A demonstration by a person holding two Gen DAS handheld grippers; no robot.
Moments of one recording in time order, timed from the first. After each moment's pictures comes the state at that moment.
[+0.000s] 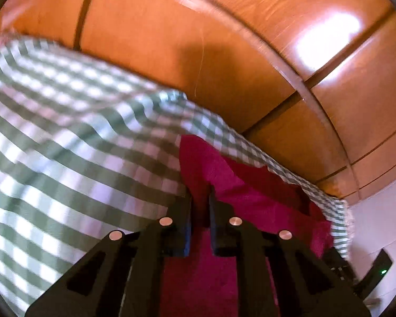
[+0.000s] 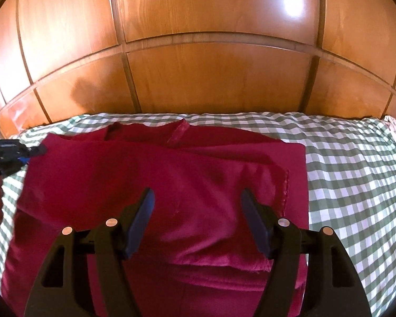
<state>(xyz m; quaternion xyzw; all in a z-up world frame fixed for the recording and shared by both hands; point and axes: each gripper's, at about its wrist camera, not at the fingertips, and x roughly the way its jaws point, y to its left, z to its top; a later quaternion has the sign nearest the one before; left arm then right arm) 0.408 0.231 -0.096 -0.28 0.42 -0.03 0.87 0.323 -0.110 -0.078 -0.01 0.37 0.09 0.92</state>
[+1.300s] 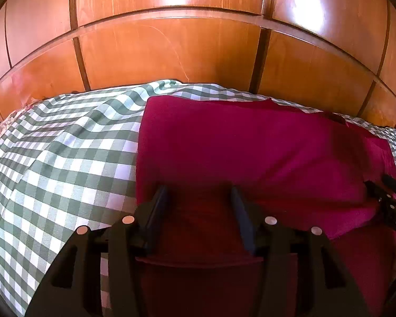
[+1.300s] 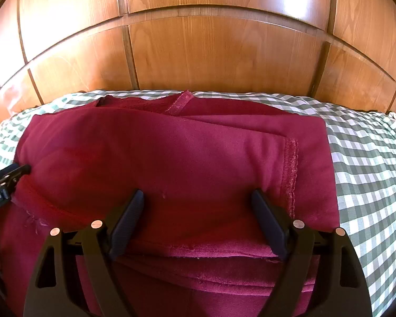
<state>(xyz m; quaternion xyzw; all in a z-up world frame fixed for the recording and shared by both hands) 0.352 0.147 -0.123 -0.05 0.40 0.05 0.91 0.326 -0.094 -0.117 -0.03 0.39 0.08 0.92</state>
